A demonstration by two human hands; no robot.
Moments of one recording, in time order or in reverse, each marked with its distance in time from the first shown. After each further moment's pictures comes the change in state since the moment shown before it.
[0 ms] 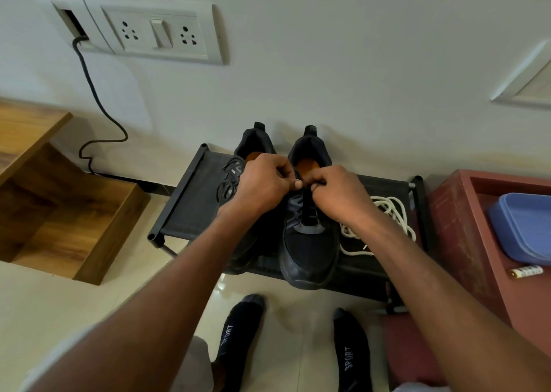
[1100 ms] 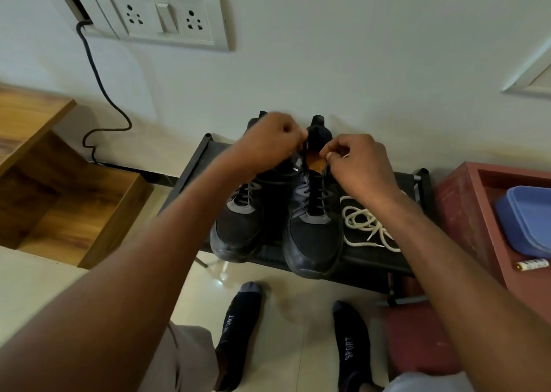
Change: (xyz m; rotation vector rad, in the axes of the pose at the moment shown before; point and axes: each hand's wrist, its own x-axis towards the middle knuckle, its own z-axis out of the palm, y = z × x) left_hand 0.017 0.021 -0.038 -0.201 -0.146 0.134; right_hand 0.003 -0.001 -0.019 0.049 0.284 -0.071
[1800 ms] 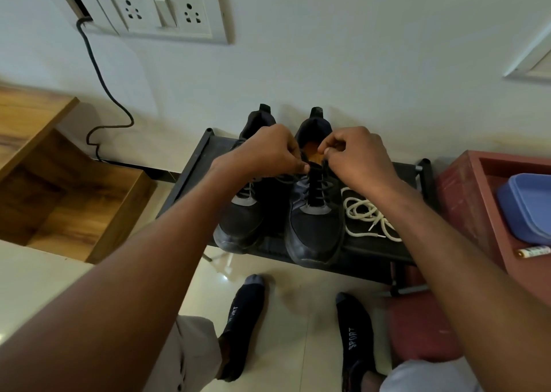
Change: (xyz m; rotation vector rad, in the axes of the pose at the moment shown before) left_hand 0.002 -0.014 0.007 0.428 -0.150 -0.058; right_hand -0.001 -0.001 0.000 -0.033 -0.055 0.009
